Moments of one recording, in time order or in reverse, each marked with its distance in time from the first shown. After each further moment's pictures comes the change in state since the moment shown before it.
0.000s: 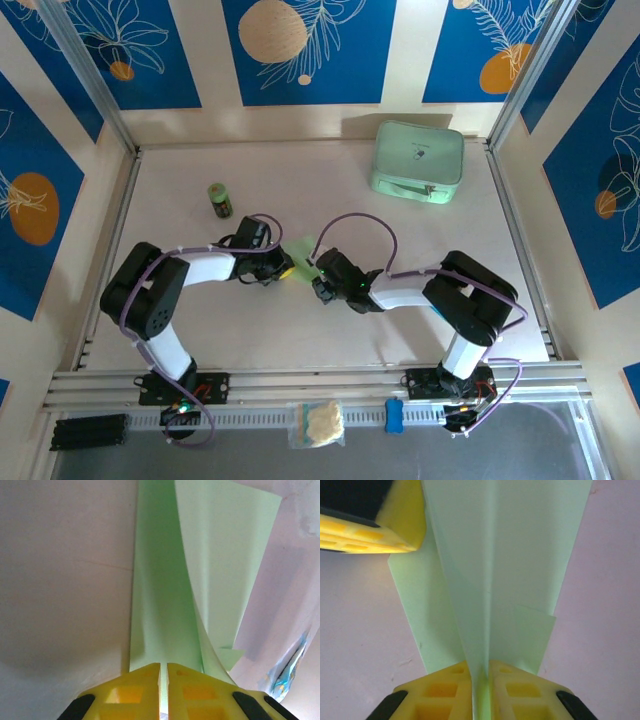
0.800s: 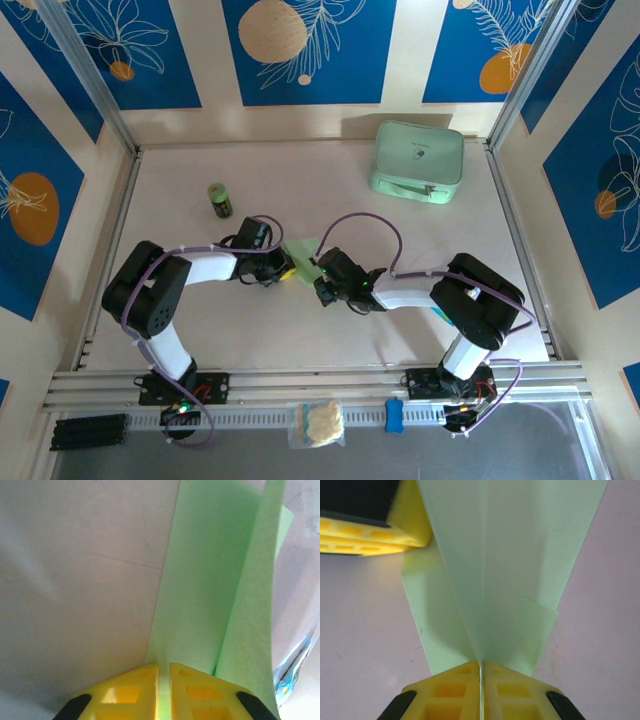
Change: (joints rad) left arm -0.006 0.007 0.003 -0.010 -0.003 -0.010; right arm -0.009 -0.031 0.000 -0.051 -0.063 0.106
